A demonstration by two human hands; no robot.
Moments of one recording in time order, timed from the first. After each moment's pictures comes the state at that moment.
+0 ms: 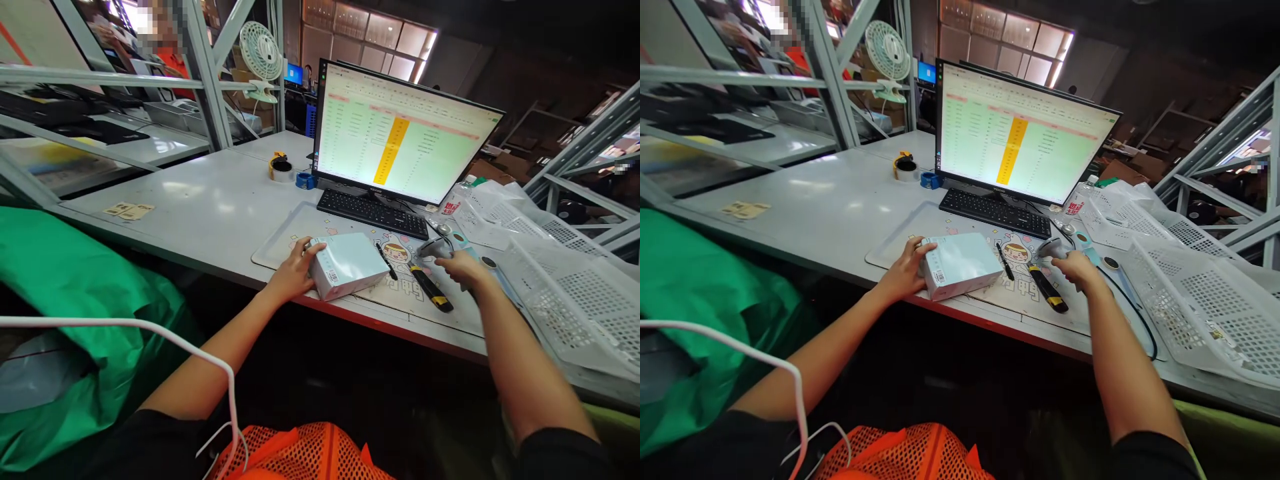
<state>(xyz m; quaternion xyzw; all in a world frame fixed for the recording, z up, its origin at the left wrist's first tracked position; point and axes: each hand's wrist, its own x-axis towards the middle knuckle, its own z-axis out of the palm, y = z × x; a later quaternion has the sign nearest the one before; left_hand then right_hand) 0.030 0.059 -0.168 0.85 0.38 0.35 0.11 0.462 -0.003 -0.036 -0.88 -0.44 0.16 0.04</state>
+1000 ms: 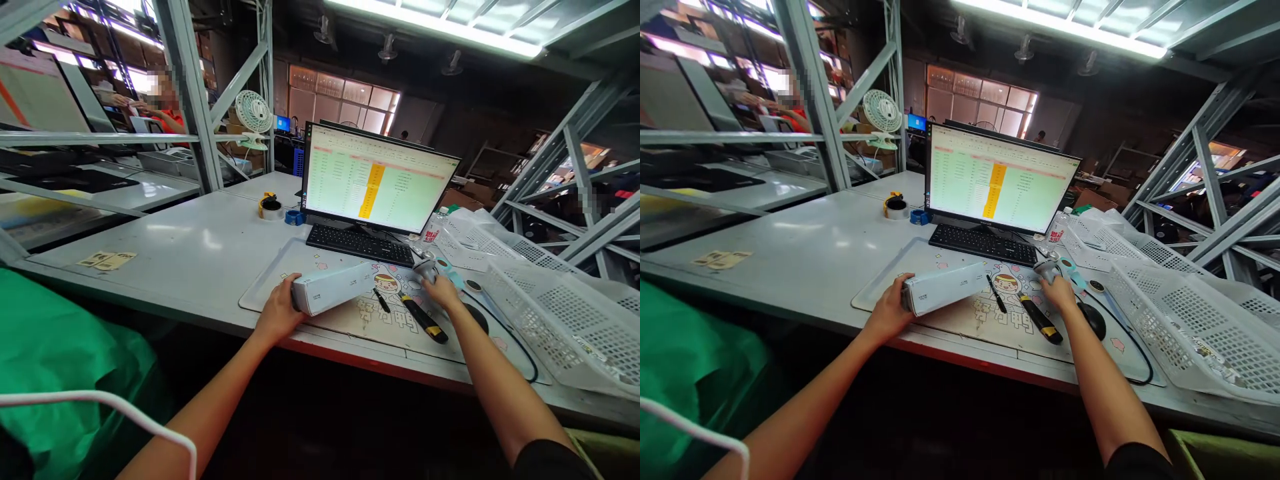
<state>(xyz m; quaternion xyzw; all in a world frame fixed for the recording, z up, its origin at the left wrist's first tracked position) 0.029 0.065 -0.162 0.76 0.47 0.41 0.18 0.479 0.026 -0.080 -0.89 -0.44 0.02 0.08</state>
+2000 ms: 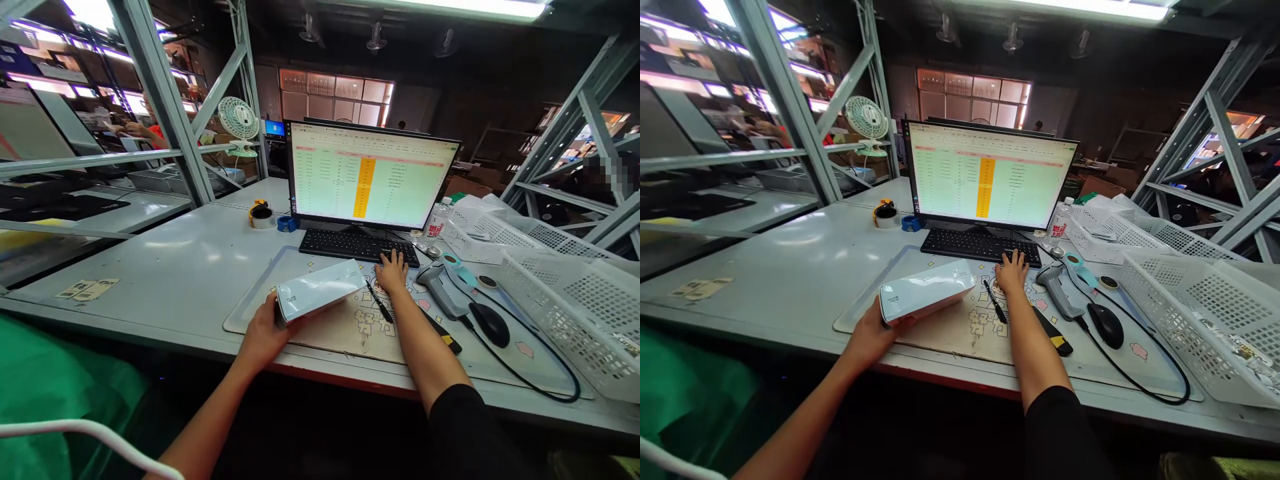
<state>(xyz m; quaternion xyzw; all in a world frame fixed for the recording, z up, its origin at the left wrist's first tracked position) 0.028 0.064 -0.149 0.71 0.55 0.36 0.25 0.406 0.151 -0.144 -0.82 -0.54 -0.03 0.16</state>
